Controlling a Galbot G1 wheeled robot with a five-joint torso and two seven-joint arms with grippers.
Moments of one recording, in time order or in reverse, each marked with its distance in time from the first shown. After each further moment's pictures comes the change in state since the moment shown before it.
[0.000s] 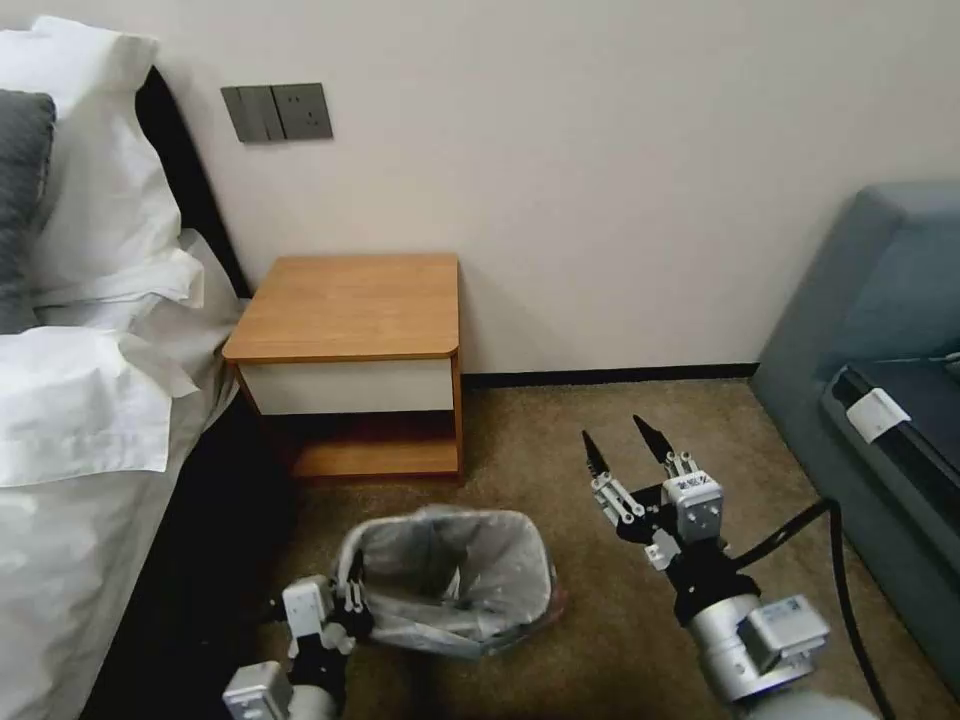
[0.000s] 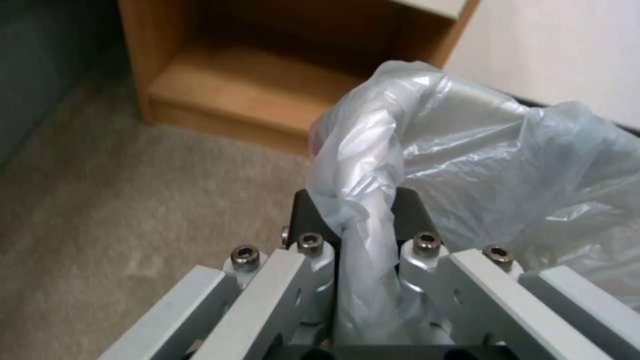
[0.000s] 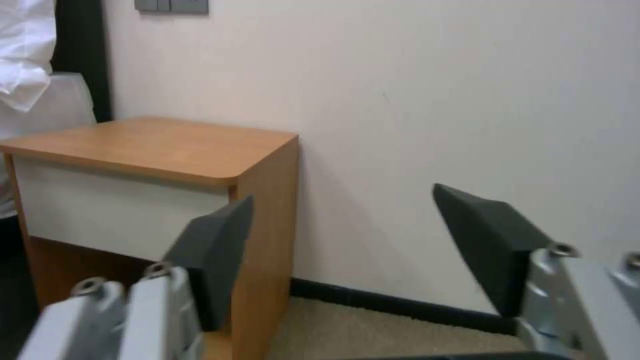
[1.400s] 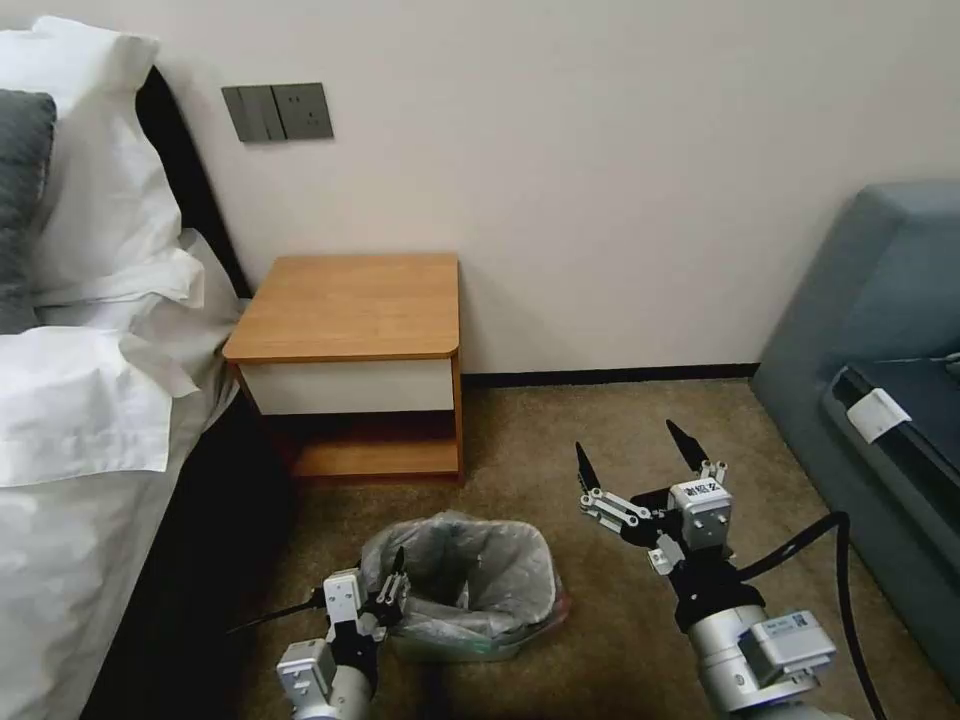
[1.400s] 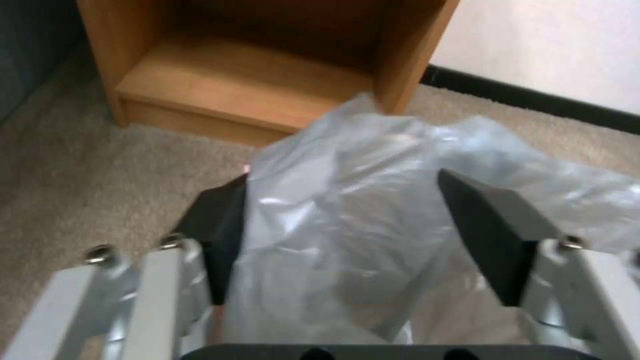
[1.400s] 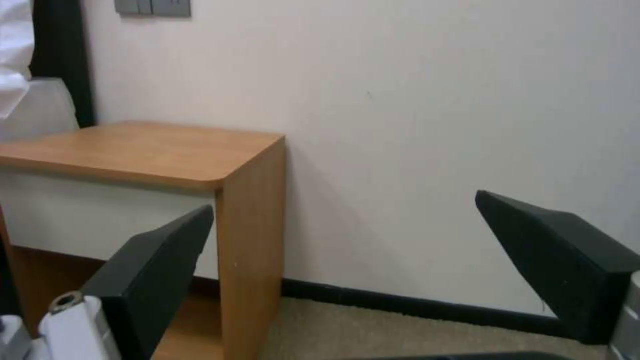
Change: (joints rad) left arm -0.113 0.011 0.035 0.059 -0.006 0.055 -0.024; right arm -0.012 0.018 0.008 0.006 0.010 0.001 0.020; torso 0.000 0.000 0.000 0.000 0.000
